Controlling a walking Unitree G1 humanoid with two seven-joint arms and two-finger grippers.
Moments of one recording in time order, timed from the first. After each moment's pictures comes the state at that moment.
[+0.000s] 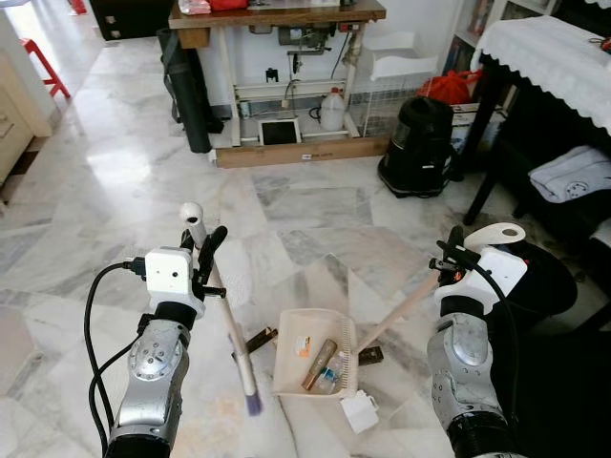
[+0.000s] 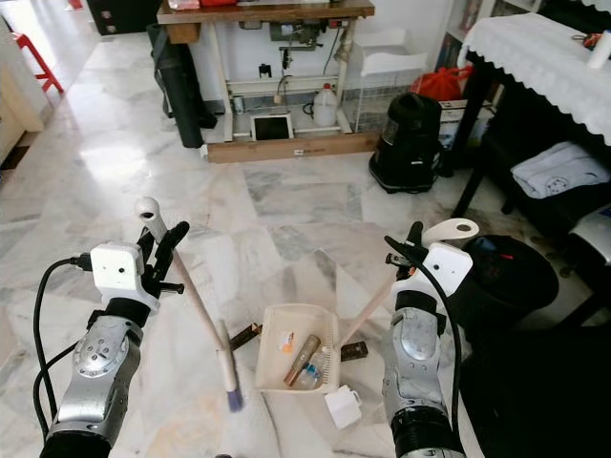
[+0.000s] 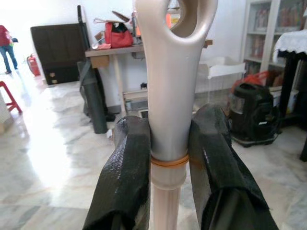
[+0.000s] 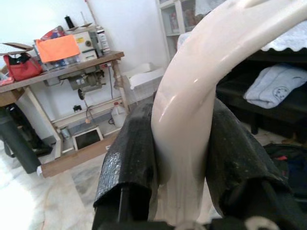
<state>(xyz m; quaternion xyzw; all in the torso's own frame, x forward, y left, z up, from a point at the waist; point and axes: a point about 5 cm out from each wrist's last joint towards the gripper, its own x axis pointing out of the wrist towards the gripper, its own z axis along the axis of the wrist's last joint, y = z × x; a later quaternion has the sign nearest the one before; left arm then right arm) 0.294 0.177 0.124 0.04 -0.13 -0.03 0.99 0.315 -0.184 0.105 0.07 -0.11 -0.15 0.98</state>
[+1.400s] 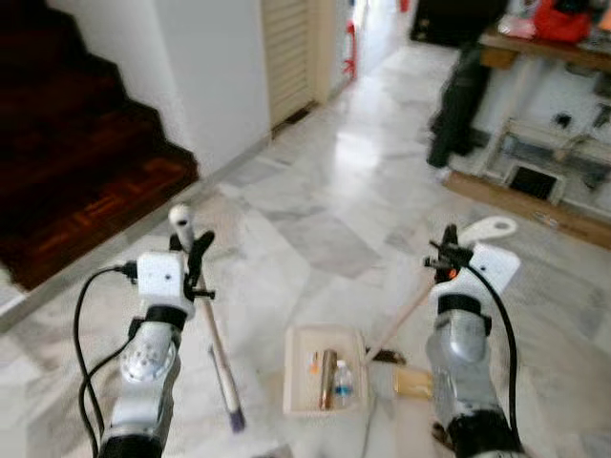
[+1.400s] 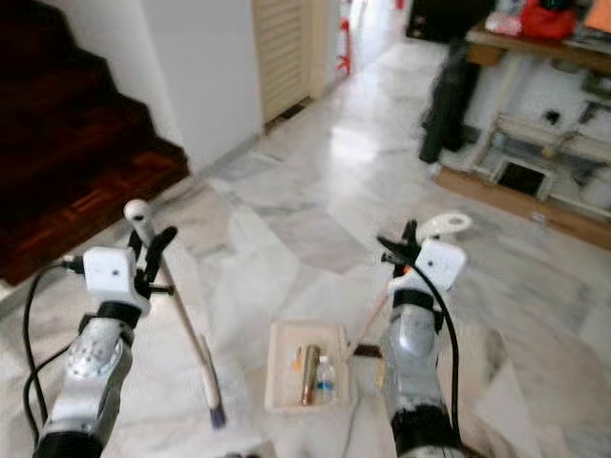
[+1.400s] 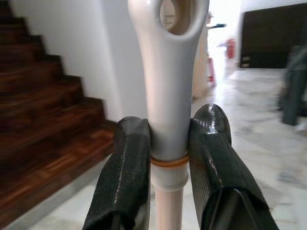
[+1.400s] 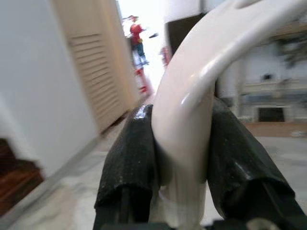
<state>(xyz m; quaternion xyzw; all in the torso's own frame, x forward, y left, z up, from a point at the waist) 0.295 0.187 0.119 0.05 -0.12 -0.01 0.99 0.317 -0.180 0.106 0.06 -0.11 -0.13 0.98</state>
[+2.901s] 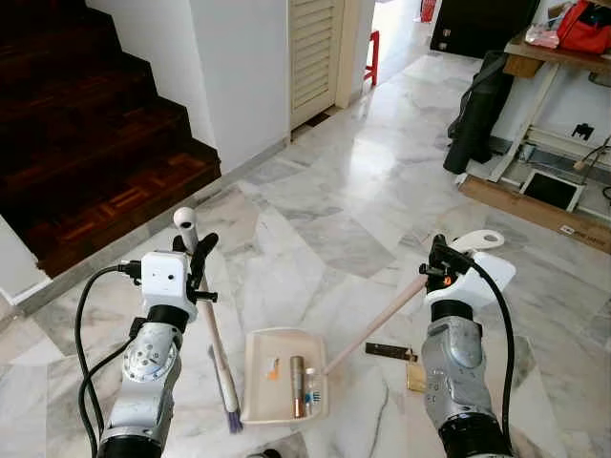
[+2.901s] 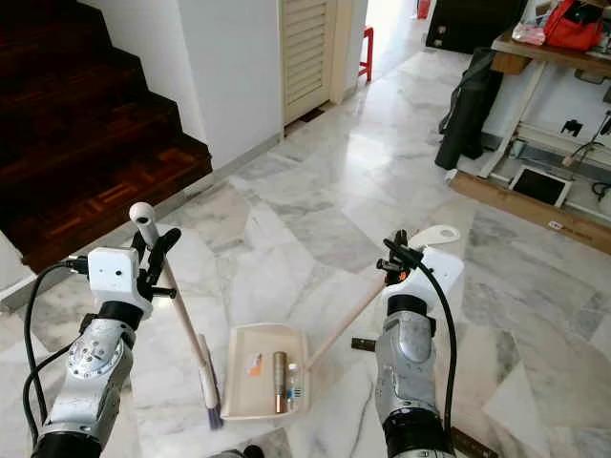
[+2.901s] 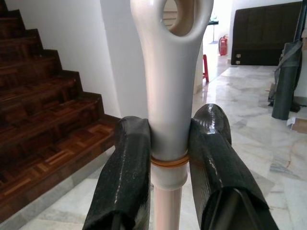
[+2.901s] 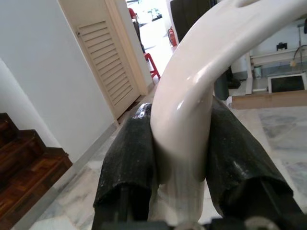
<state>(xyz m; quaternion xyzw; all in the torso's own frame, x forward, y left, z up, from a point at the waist) 0.294 0.187 0.120 0.06 -0.11 -0.01 0.99 0.316 -0.173 0.094 0.13 -0.07 -0.10 0.98</state>
